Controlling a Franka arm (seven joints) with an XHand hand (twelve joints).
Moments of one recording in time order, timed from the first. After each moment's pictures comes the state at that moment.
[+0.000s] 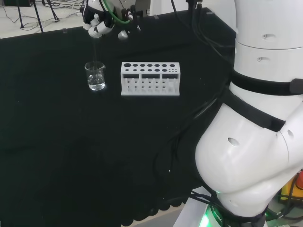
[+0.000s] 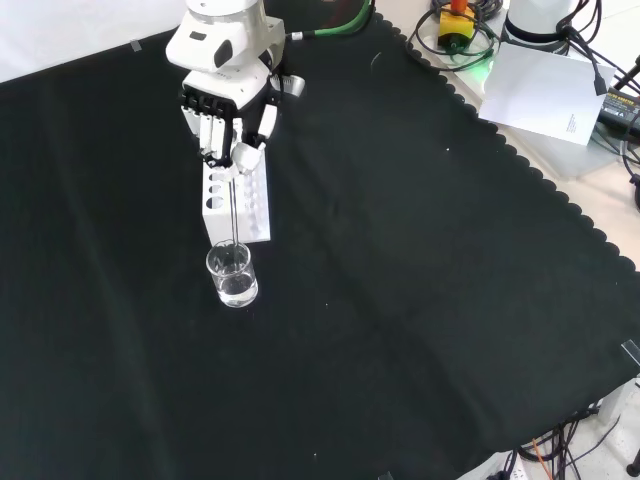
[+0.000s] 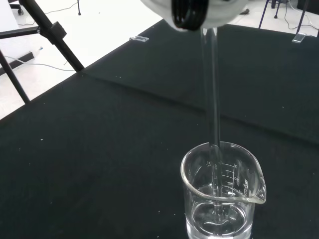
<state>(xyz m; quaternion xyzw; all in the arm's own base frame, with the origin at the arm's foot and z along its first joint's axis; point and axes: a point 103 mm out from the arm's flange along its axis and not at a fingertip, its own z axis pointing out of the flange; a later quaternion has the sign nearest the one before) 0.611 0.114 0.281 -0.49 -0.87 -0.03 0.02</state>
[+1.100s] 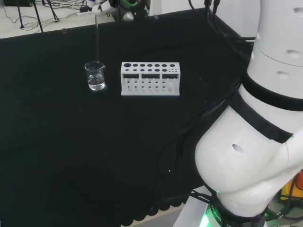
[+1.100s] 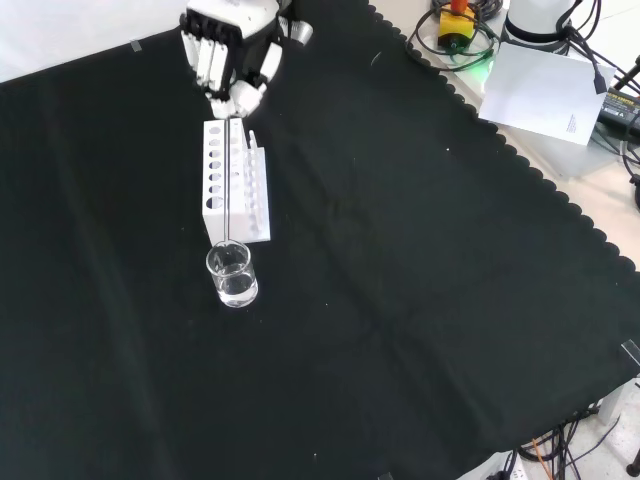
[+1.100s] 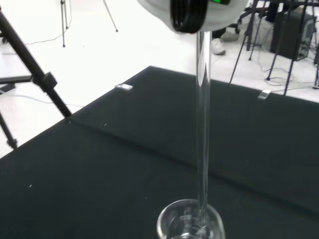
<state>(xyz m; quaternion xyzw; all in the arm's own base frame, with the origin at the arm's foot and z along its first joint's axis) 0.589 0.089 0.360 -0.51 -0.86 -0.06 -0.03</state>
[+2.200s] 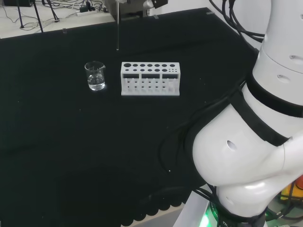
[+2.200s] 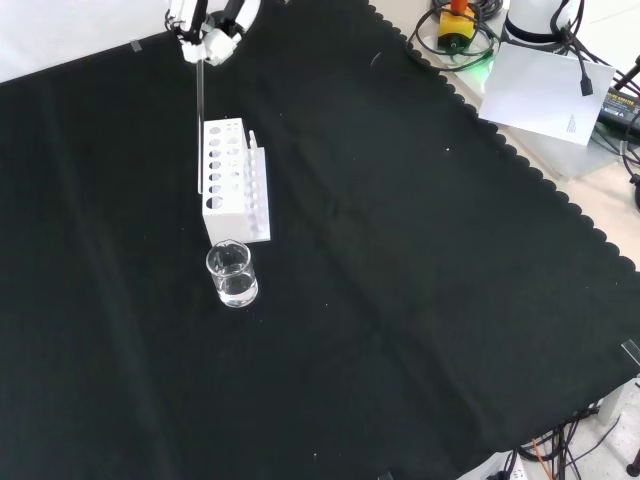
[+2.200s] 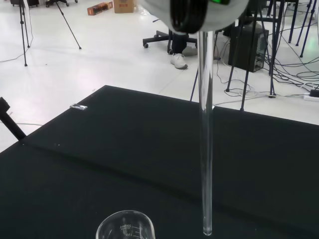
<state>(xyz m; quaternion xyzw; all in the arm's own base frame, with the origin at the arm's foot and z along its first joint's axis) 0.584 0.028 0.386 -0.55 -0.83 -0.07 -0.04</state>
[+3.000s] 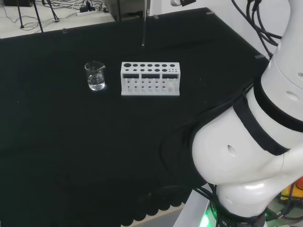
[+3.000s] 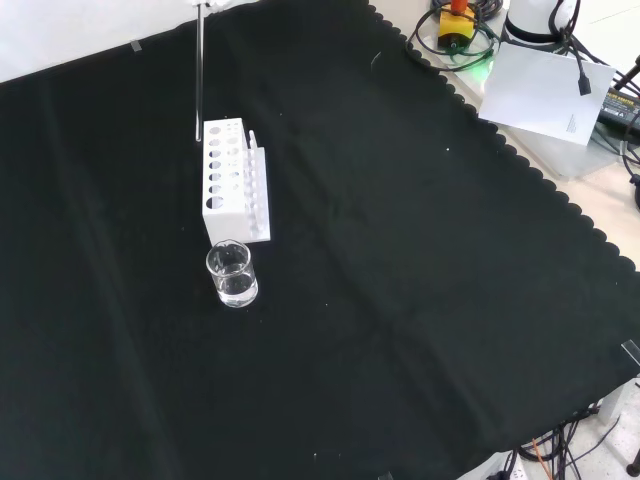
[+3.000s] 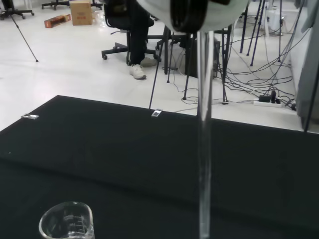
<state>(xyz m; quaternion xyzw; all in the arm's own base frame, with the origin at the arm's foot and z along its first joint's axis) 0.542 -0.048 0.404 -0.60 -0.79 -0.07 -0.07</state>
